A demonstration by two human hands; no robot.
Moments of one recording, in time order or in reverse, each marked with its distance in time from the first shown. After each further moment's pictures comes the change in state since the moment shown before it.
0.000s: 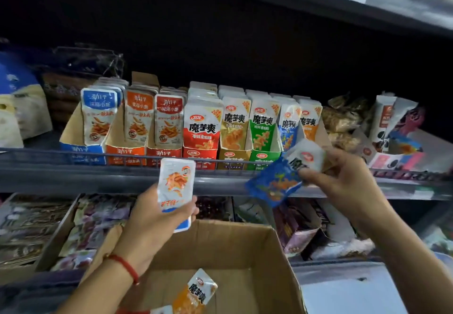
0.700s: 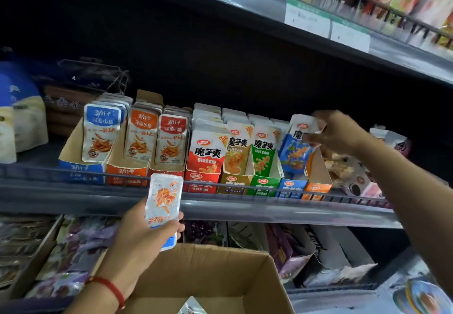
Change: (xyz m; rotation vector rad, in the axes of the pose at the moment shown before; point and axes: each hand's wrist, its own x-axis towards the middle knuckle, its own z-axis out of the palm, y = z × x) left_hand 0.018 0.005 -0.022 0.042 0.050 -0.065; right_hand 0.159 -0.039 -0.043 -0.615 -0.130 -0.093
